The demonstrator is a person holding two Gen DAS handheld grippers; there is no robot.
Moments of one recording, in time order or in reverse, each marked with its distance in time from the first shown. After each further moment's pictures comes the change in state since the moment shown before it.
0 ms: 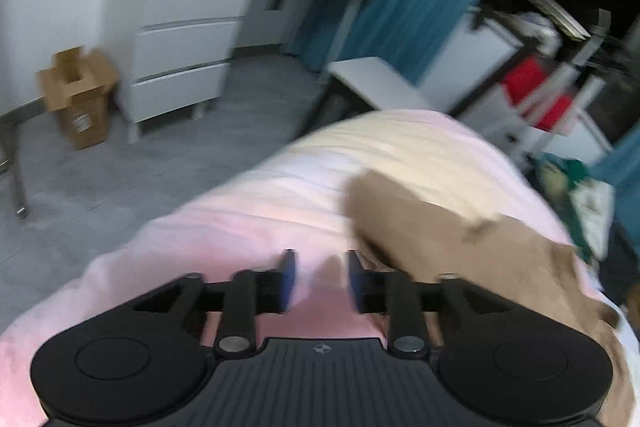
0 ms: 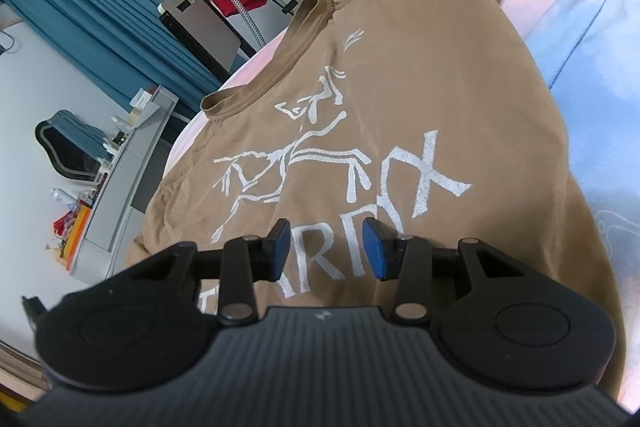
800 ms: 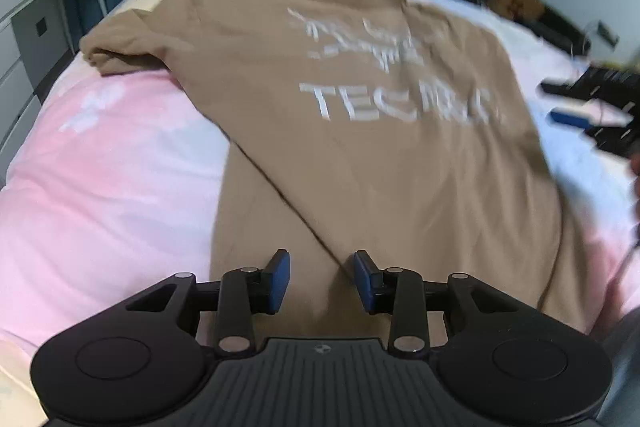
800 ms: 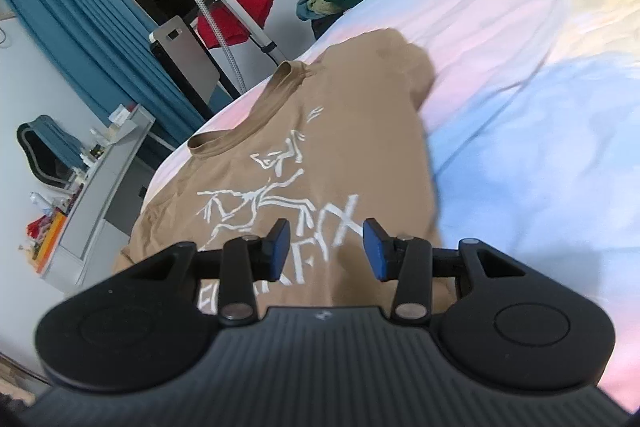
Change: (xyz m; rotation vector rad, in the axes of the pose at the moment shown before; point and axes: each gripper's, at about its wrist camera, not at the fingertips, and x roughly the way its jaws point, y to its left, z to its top) left arm -0.136 -0.082 -0.218 0.774 0.321 -0.233; right arm -0.111 -0.006 0.014 -0.069 -0.109 -0.116
